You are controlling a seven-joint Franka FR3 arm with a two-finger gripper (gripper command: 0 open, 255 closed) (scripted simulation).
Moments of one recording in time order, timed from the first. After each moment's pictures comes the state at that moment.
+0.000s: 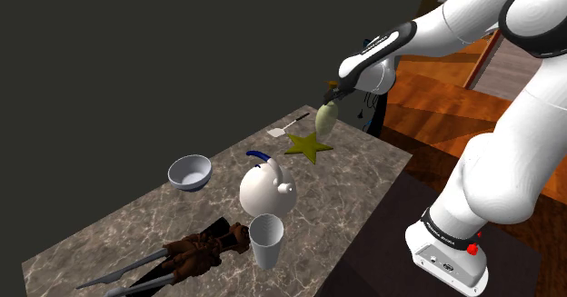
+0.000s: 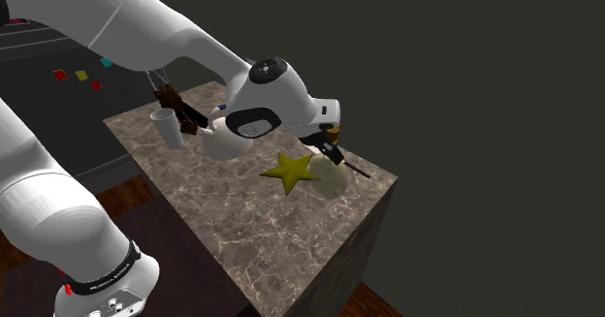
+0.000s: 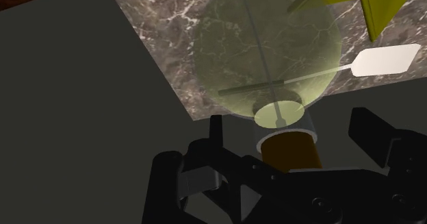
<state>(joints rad) 0.29 -0.02 -0.51 -2.47 0.45 2.97 -0.55</state>
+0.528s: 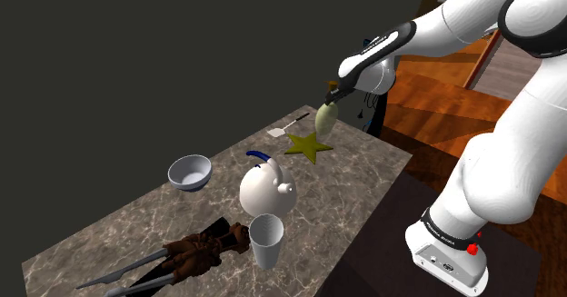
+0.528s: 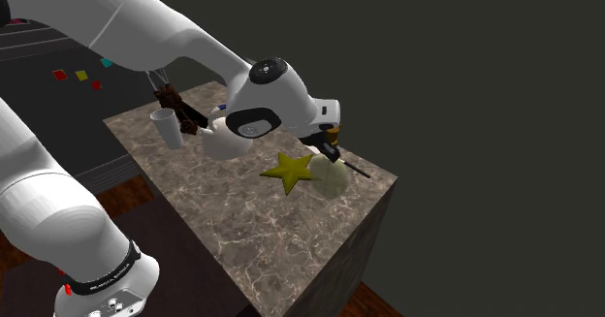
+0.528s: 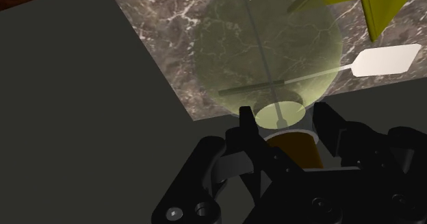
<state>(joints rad) 0.29 -0.02 -0.52 -2.47 0.46 2.97 -0.56</state>
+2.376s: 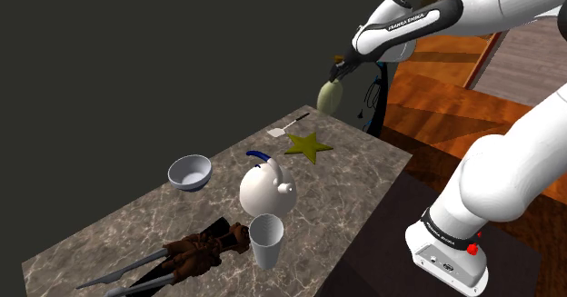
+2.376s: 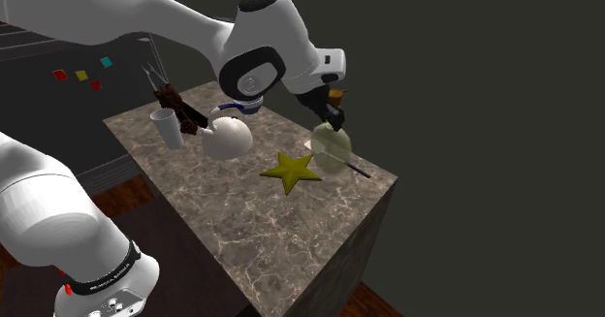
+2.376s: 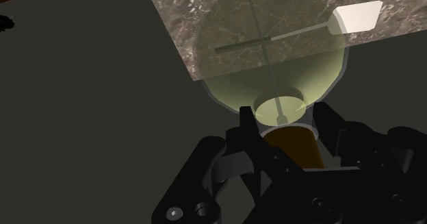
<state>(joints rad) 0.17 -0.23 -0.43 -2.38 0.05 2.70 -0.22</state>
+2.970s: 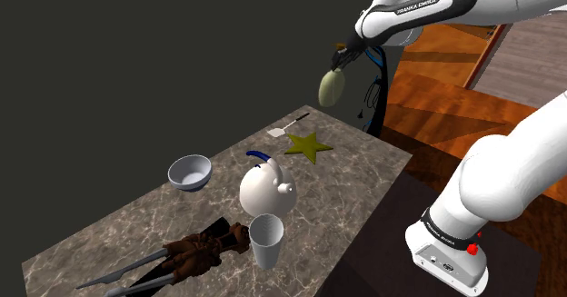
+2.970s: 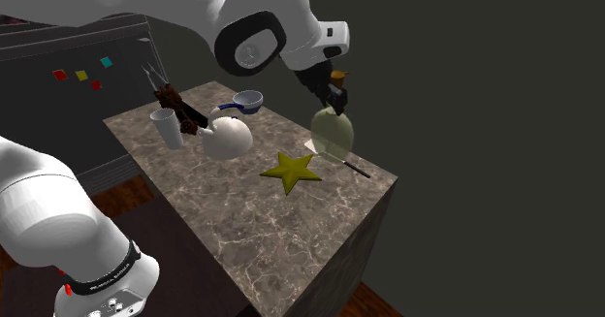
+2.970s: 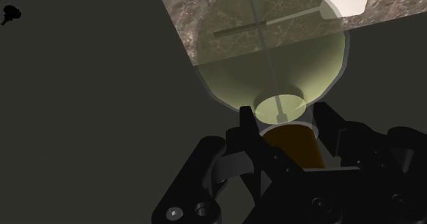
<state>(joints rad) 0.15 -0.27 -0.41 -2.29 0.01 2.57 -0.18</state>
